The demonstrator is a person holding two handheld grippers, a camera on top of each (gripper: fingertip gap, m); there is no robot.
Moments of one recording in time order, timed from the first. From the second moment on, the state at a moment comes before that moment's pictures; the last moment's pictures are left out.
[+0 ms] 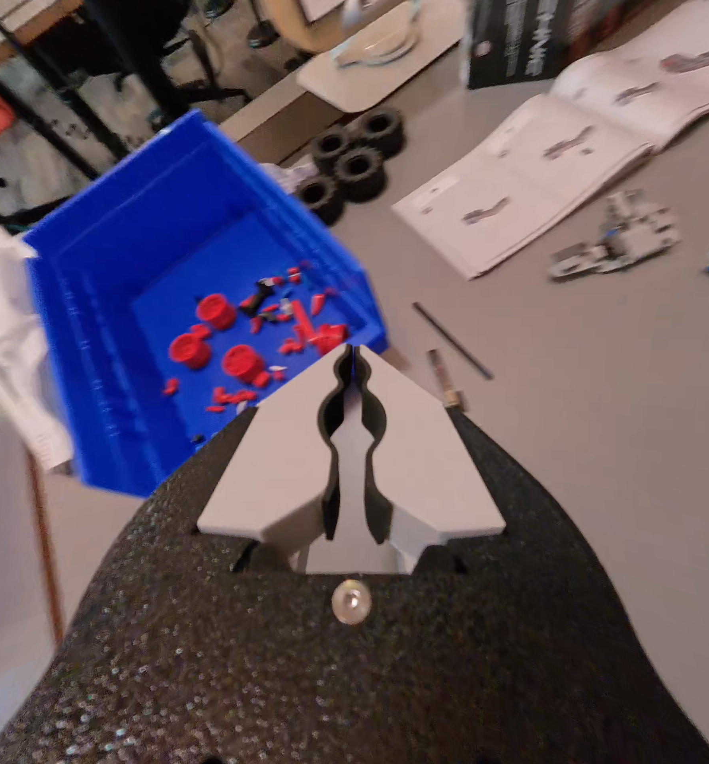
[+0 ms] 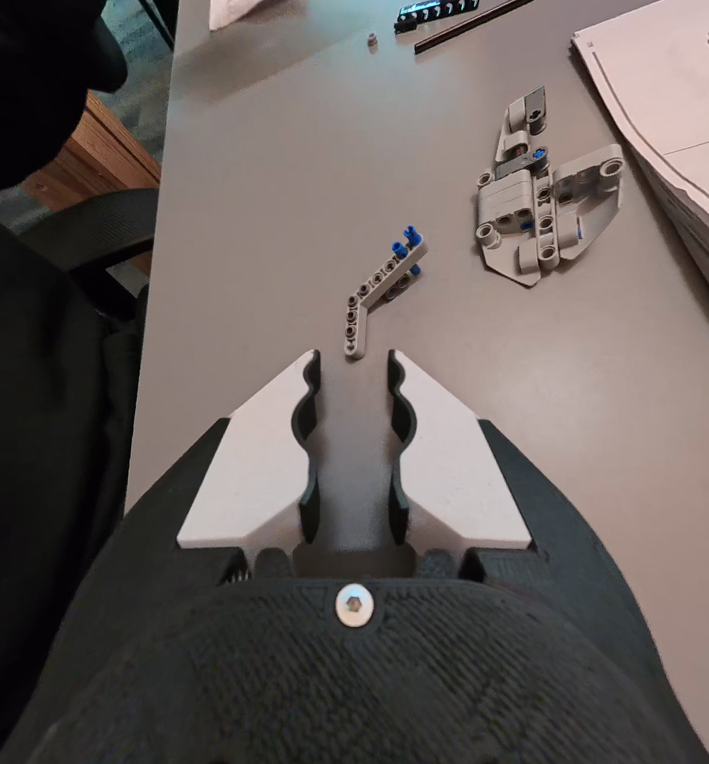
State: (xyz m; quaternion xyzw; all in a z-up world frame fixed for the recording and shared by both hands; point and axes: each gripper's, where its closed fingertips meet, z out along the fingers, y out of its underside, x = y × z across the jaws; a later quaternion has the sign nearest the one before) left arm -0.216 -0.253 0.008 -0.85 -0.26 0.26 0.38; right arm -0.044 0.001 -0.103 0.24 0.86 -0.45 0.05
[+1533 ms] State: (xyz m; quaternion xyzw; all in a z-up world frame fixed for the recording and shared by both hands) left arm -0.319 -0.265 -0.076 -0.97 0.16 0.09 0.14; right arm -0.060 0.021 -0.100 0.31 0.83 -0.47 0.03
